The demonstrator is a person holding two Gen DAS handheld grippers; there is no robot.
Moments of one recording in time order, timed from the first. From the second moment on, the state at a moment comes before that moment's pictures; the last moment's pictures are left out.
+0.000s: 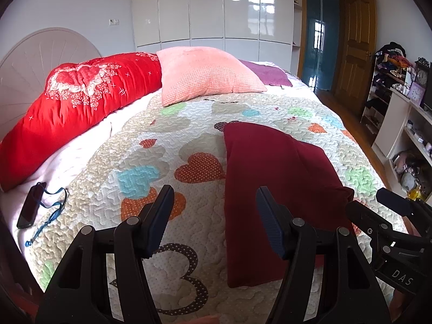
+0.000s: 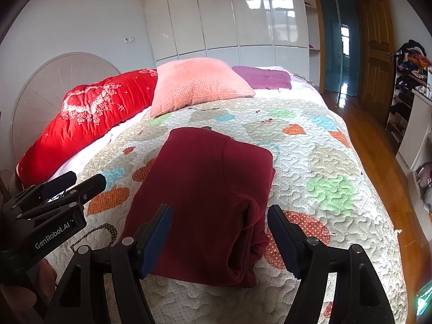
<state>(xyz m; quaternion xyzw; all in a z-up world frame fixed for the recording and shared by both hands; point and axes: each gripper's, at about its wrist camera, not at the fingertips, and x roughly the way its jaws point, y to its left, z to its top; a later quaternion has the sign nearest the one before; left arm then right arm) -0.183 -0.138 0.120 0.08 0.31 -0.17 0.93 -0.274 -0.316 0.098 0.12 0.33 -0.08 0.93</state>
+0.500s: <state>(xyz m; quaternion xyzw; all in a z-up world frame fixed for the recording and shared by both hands) -0.173 -0.137 0.110 0.07 0.32 -0.17 0.93 -0.264 -0.315 0.085 0.13 0.35 -0.07 0.93</state>
